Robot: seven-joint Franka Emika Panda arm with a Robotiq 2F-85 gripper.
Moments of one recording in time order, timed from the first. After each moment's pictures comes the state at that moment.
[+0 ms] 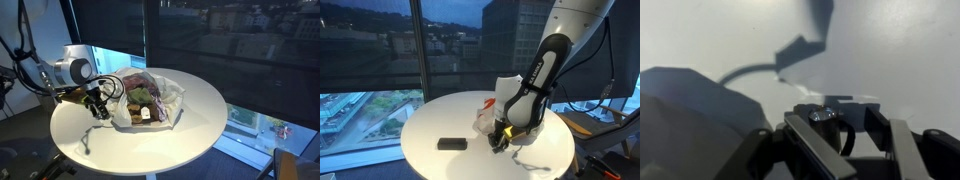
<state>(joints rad) 0.58 0.41 -0.14 -2.44 -0.06 2.89 0.45</state>
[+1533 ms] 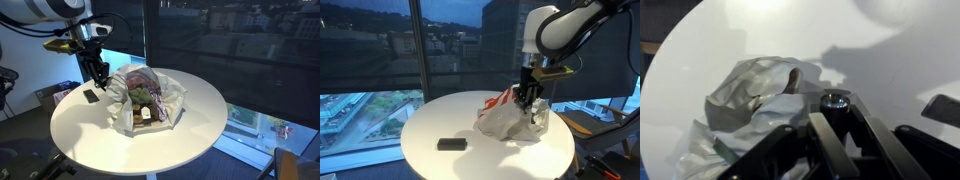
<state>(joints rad) 0.22 -0.27 0.05 -2.60 -0.09 2.38 0.45</state>
